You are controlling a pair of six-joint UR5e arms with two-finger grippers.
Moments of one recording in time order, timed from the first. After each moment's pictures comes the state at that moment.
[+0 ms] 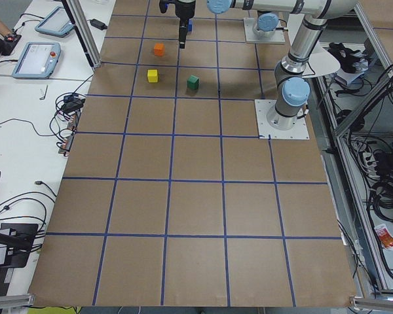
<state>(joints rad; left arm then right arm) -1.60 -1.56 -1.55 -1.53 1.62 0.04 1.35 -1.26 1.69 -1.83 -1.57 -0.35</state>
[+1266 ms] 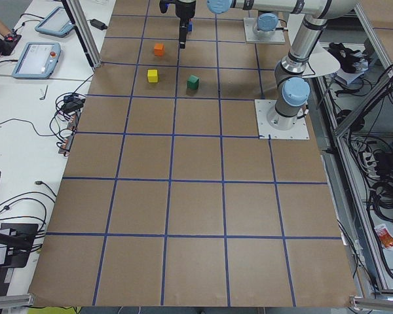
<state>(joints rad) -1.60 -1.56 -1.55 -1.53 1.63 0.04 1.34 -1.35 1.91 -2.06 -1.57 -0.36</state>
